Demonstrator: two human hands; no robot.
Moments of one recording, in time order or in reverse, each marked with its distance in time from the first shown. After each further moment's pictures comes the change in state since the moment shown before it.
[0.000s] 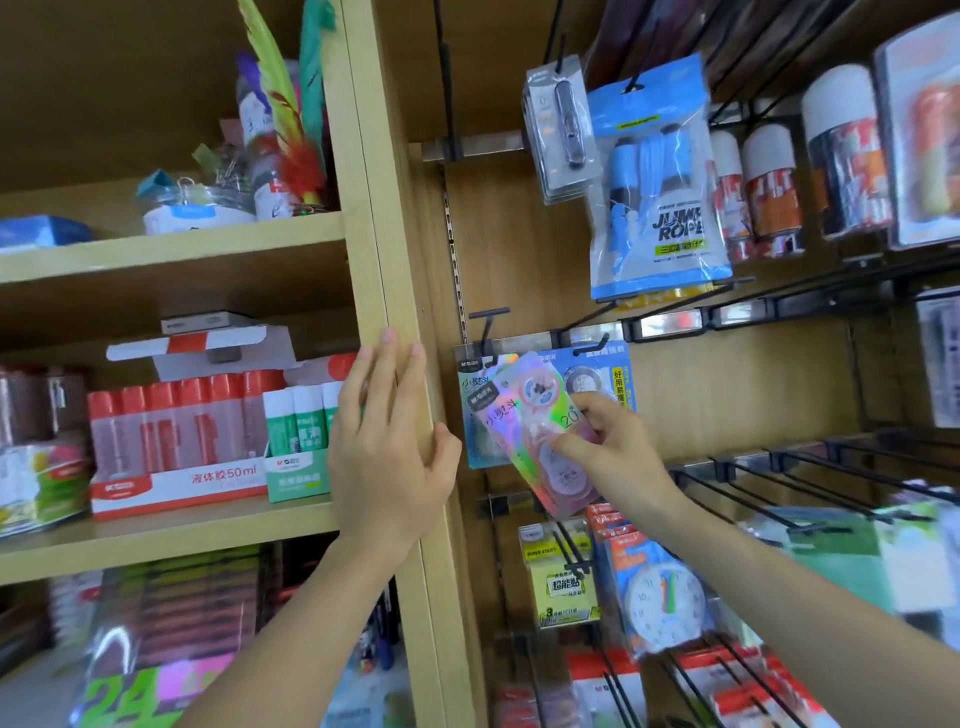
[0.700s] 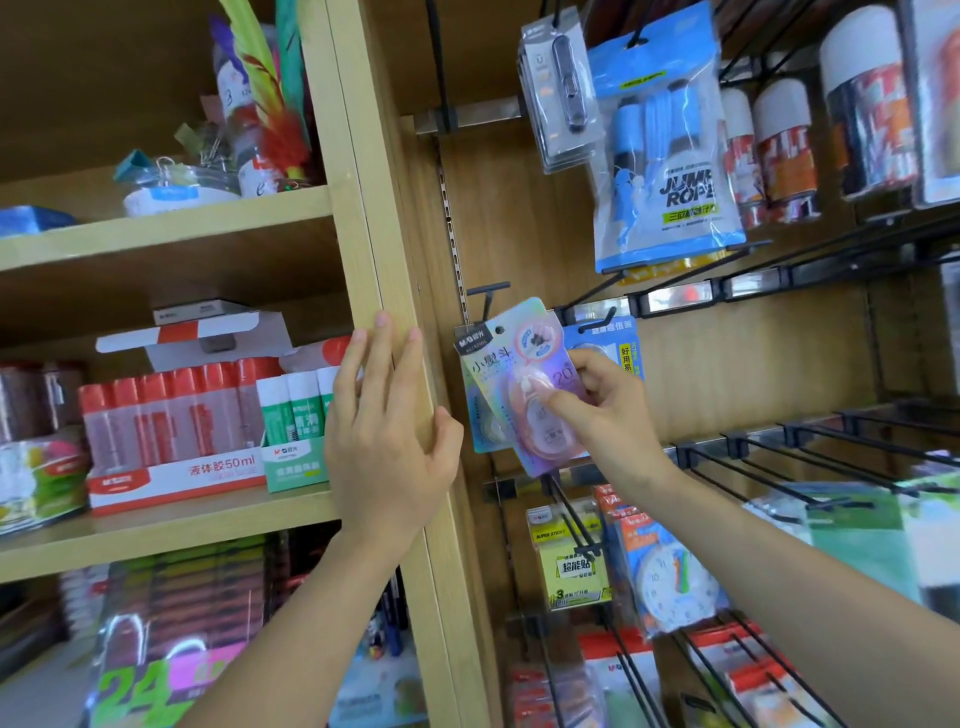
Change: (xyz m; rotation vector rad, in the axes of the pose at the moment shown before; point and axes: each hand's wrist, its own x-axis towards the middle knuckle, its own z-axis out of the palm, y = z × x) left_hand -0.002 -0.001 0.003 -0.030 0.066 0.014; right_hand 0.012 0.000 0.017 0.189 0.088 -0.074
